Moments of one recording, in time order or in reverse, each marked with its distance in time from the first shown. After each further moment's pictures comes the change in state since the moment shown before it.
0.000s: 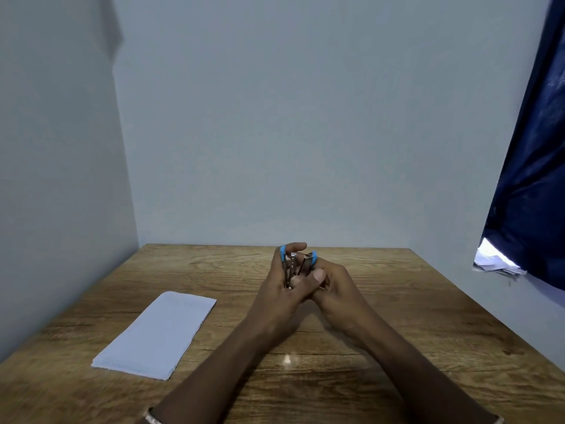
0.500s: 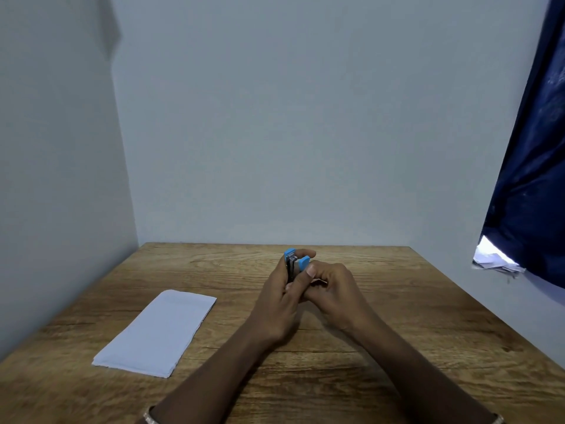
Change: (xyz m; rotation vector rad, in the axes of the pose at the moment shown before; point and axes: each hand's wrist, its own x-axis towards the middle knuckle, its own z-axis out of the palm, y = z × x) left_hand 0.000 -0.010 -0.001 0.103 0.013 0.052; right_hand 0.000 -0.001 -0.002 -0.227 0.013 -0.108
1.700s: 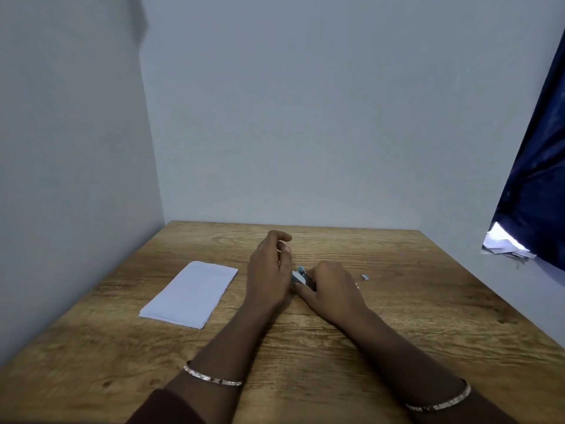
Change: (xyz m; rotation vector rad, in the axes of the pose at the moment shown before) left_hand -0.020 0.015 -0.023 0.608 0.414 0.080; right_hand -0.019 -0.003 0.031 -0.941 -0.098 0.155
